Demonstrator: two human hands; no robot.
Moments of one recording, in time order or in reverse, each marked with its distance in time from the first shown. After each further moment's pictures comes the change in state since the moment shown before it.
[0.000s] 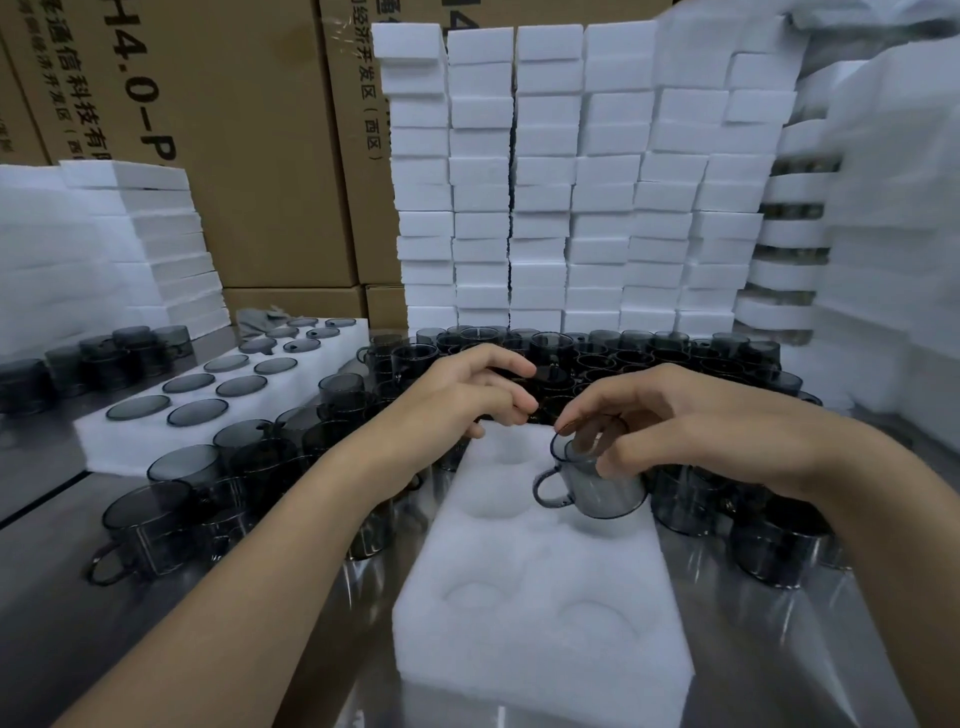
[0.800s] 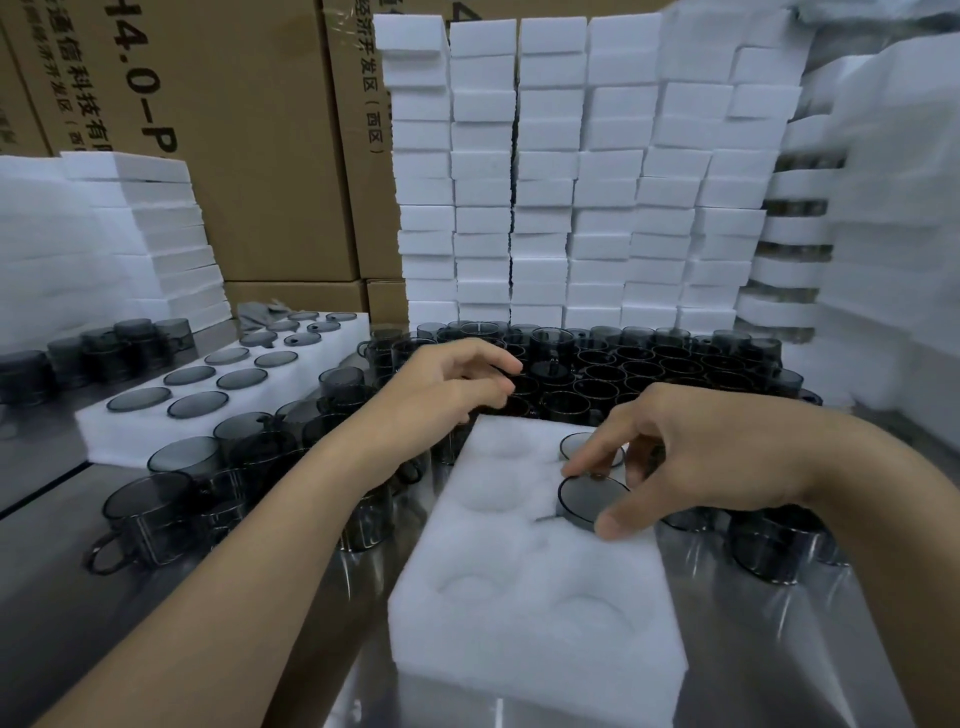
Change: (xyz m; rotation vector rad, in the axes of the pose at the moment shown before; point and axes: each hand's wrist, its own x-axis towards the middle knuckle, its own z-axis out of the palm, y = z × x) left_hand -0.006 0.004 -0.006 0.064 0.117 -0.007; right_hand -0.007 -0.008 0.002 -0.288 -0.106 0.095
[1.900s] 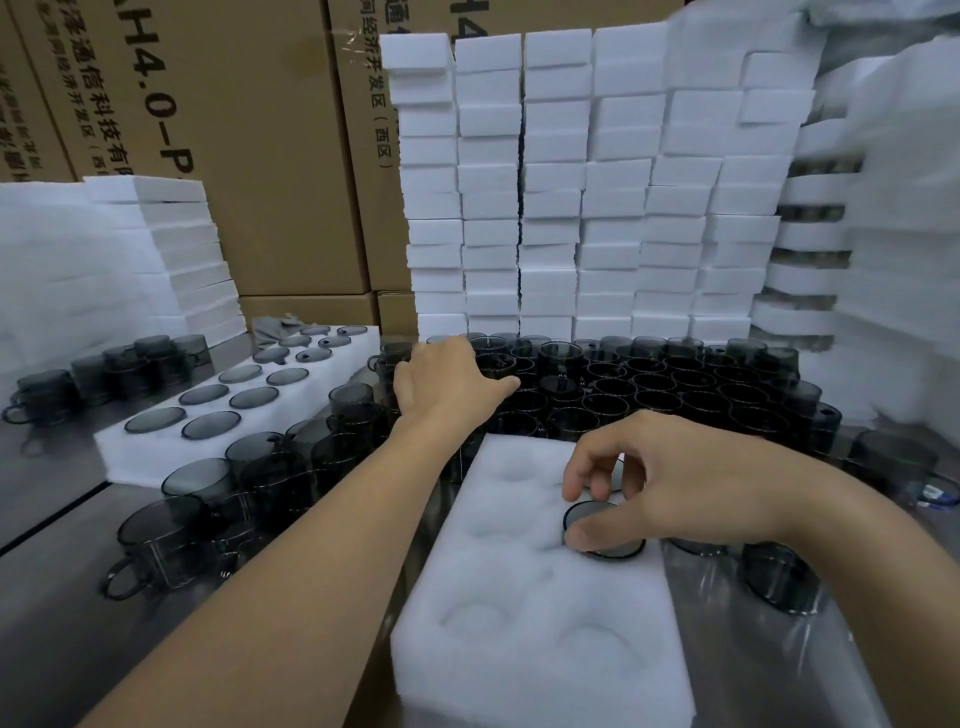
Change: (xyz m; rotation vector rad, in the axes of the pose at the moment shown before) left_hand 0.087 -0.024 0.019 0.886 0.428 -0.195; right_hand 0.021 0.015 0.016 0.084 0.083 -0.032
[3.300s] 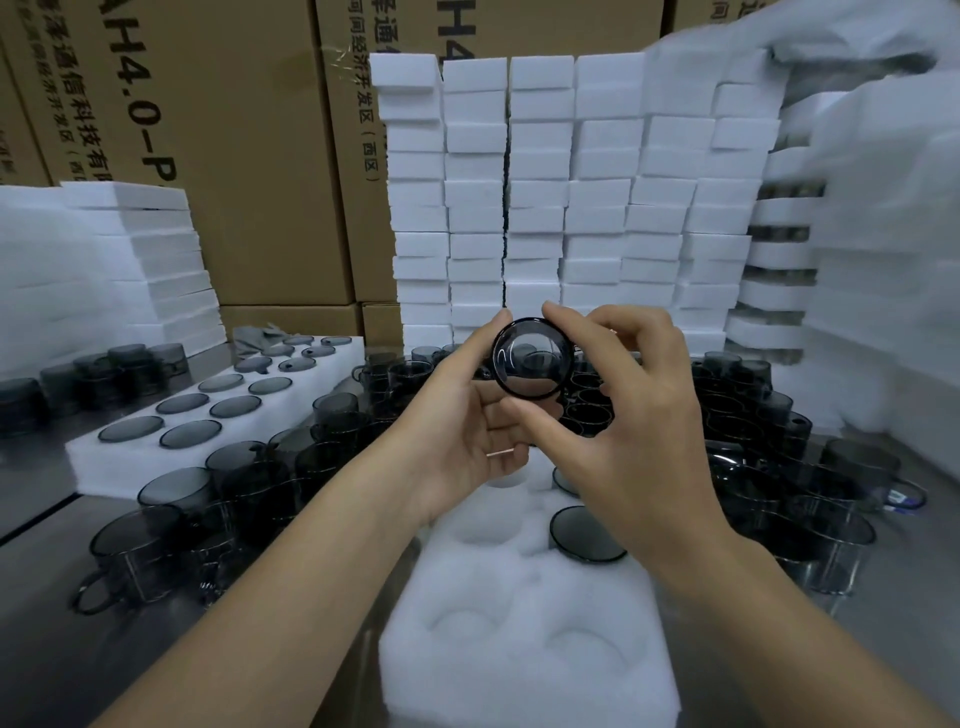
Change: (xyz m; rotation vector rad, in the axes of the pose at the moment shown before) left_hand -0.084 0.014 -0.068 -1.518 -0.751 -0.251; right_hand 0.028 -0.018 0.044 -0.156 1.184 -0.452
